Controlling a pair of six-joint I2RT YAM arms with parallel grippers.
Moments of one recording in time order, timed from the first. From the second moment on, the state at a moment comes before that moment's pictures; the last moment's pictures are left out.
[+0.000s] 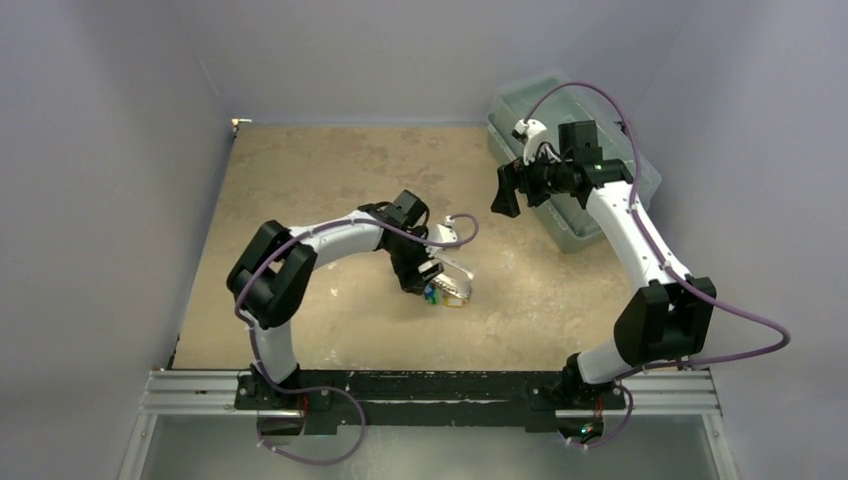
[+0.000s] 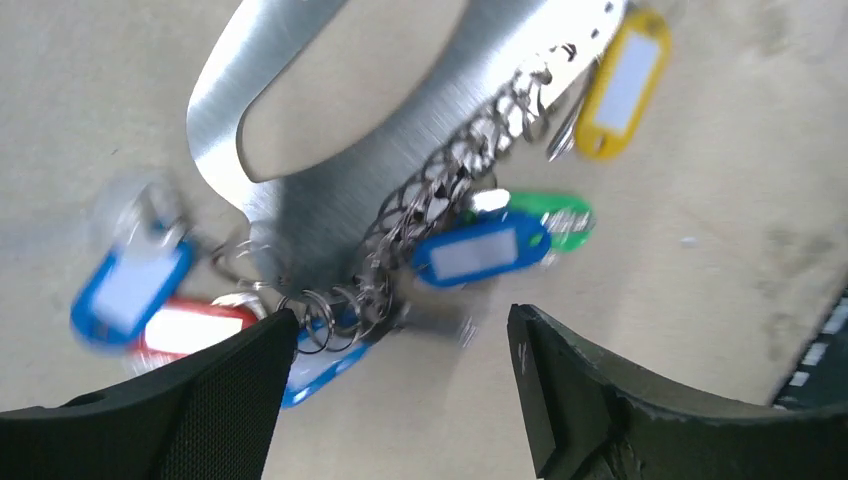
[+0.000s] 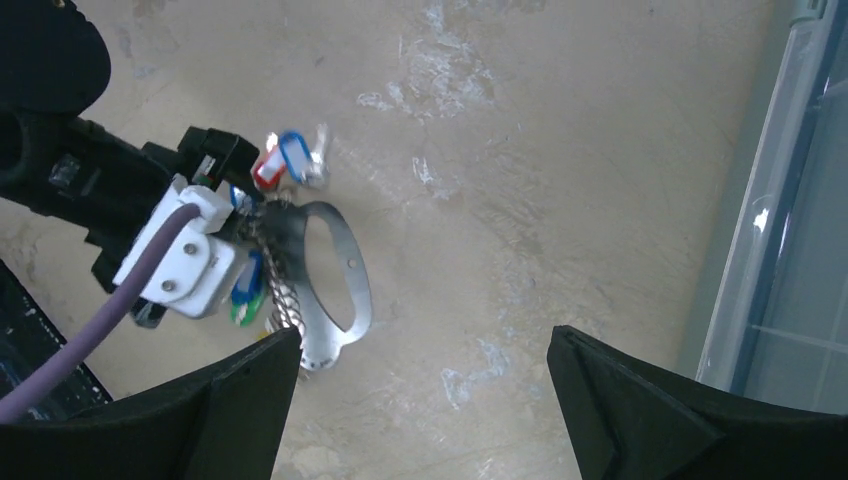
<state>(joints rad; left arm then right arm) -0.65 1.85 1.21 -0.58 0.32 0.50 0.15 1.50 1.40 -0.73 -0.54 -0.27</state>
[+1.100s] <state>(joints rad) -0.45 1.83 1.10 -0.18 0.63 0.18 0.23 1.66 1.20 -0.45 -0.58 -0.13</state>
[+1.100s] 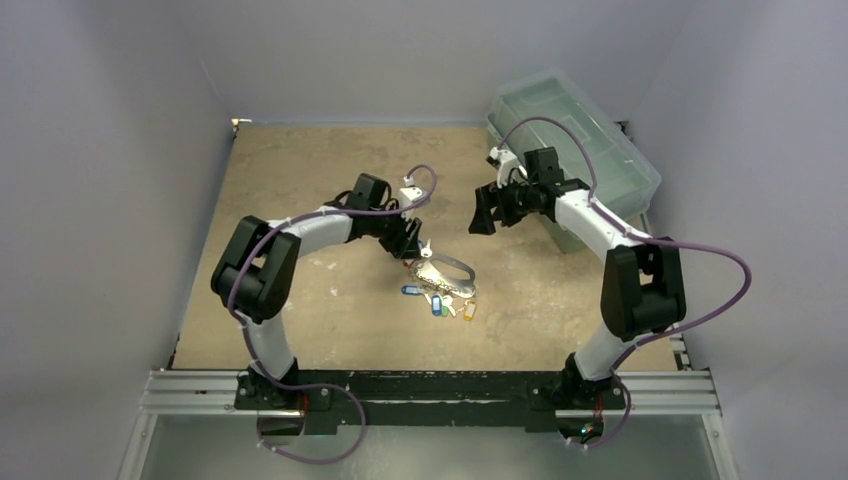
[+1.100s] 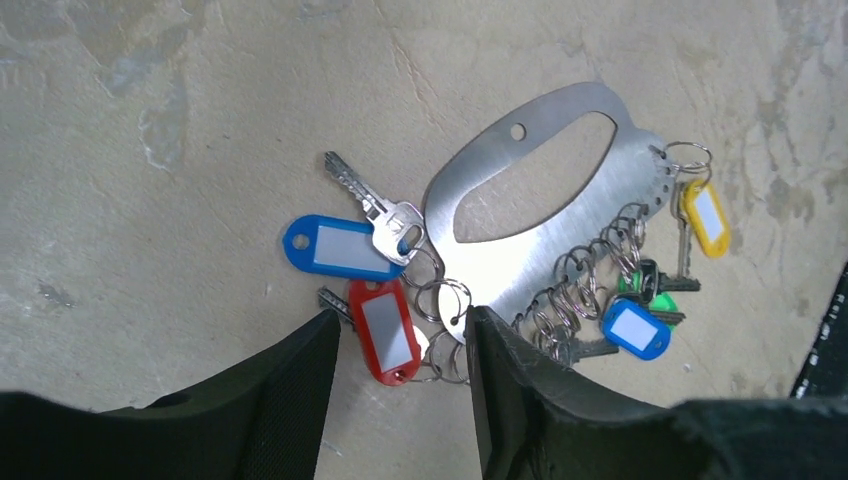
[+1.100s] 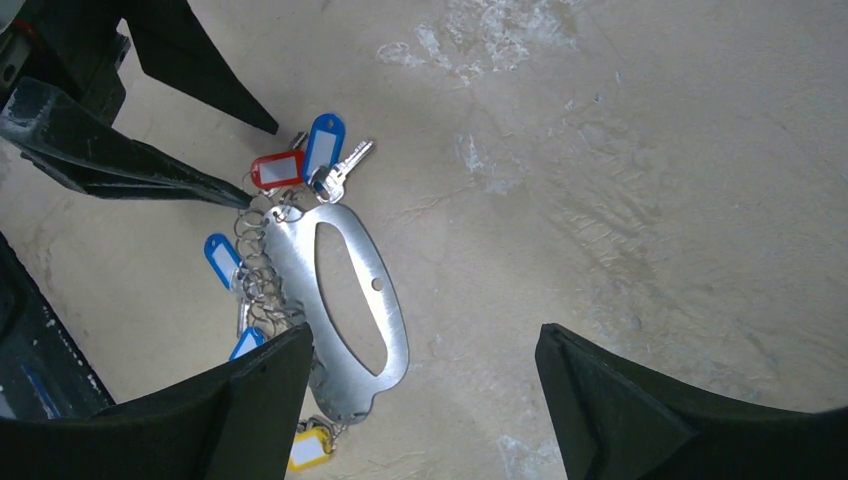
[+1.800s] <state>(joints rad) -0.61 1.83 1.10 -0.08 0.17 -0.10 0.24 1.67 1.15 -0.34 -0.52 -0.02</state>
